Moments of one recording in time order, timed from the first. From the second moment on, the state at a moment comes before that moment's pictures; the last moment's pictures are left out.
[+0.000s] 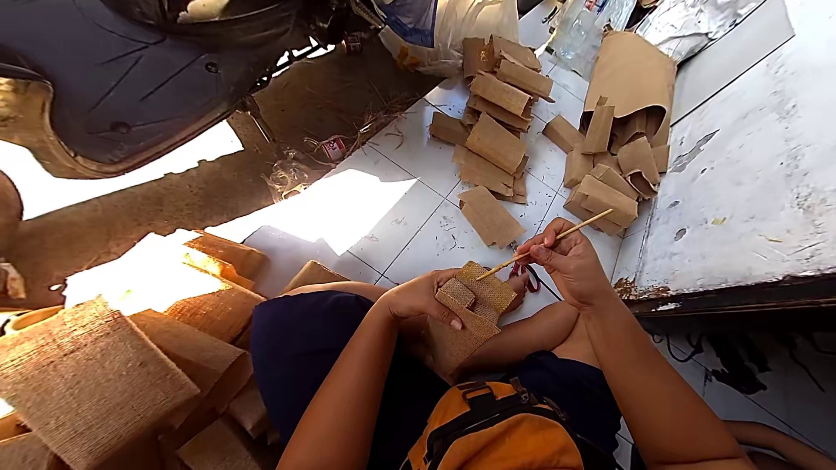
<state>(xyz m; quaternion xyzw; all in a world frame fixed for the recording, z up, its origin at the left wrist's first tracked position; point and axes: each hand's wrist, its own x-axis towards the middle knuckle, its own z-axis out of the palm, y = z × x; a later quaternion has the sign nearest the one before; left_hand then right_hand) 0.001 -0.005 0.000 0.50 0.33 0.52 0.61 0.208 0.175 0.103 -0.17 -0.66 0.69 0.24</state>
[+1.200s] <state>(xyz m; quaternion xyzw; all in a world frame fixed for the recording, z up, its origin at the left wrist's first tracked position) 0.007 -0.006 0.007 0.50 0.36 0.53 0.58 0.190 0.191 0.104 -0.24 -0.62 0.72 0.19</state>
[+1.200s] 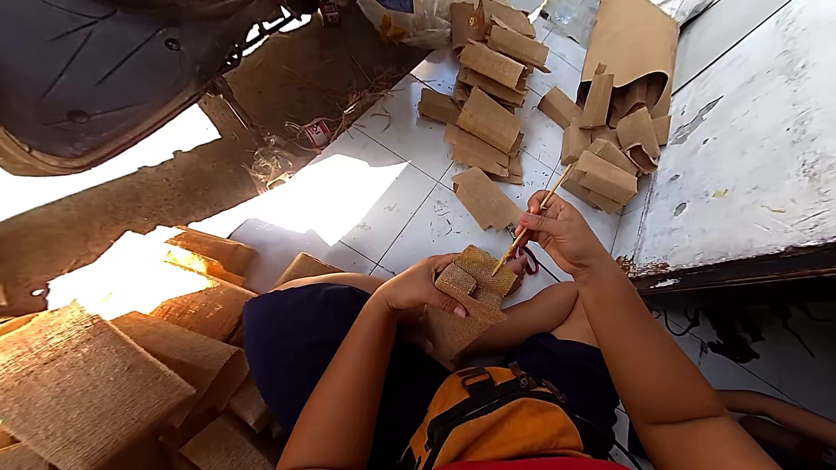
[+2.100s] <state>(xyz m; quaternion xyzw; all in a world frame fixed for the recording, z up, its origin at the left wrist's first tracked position) 0.012 -0.006 -0.002 0.45 0.29 0.59 0.61 0.184 0.183 0.109 -0.22 -0.61 0.73 0.23</state>
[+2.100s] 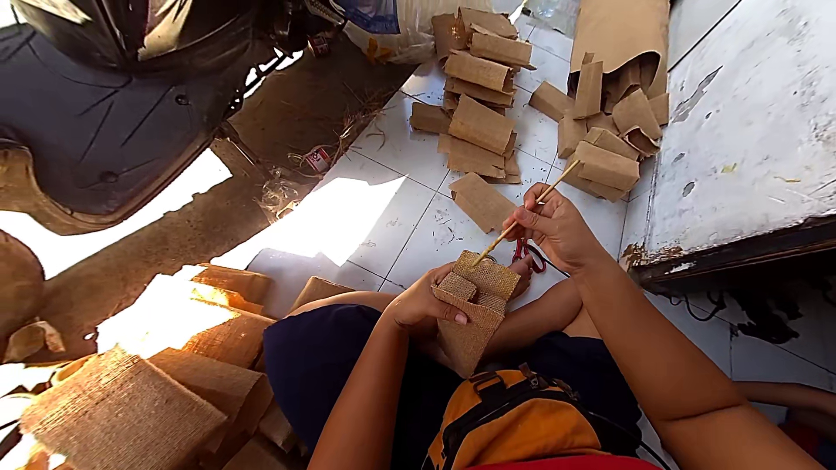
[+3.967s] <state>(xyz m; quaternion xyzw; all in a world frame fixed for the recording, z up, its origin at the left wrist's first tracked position) 0.011 -0.005 0.014 0.54 0.38 0.52 0.55 0.185 0.155 0.150 -0.18 -0.79 0.54 0.24</state>
